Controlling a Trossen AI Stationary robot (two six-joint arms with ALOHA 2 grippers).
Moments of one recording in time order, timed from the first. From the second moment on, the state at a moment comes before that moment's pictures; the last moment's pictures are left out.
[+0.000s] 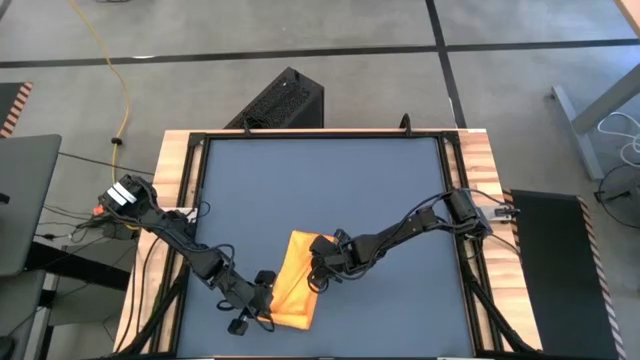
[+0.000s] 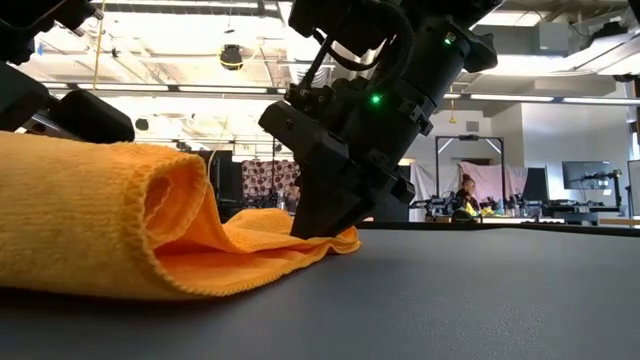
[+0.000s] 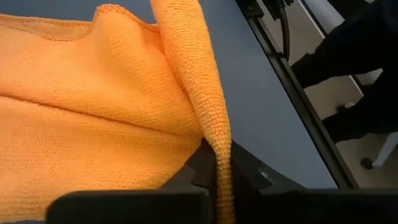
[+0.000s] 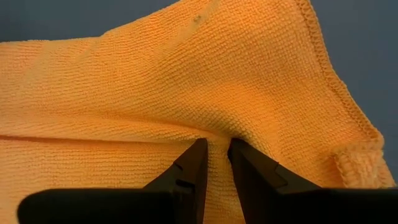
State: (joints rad) left arm -0.68 1.60 0.64 0.28 0.03 -0.40; right arm 0.27 2.14 1.34 -0.31 0.39 0.78
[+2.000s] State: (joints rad) left arm -0.80 1.75 0.64 0.47 -0.08 -0.43; right arm 0.27 1.99 1.35 -0.31 0.30 0.41
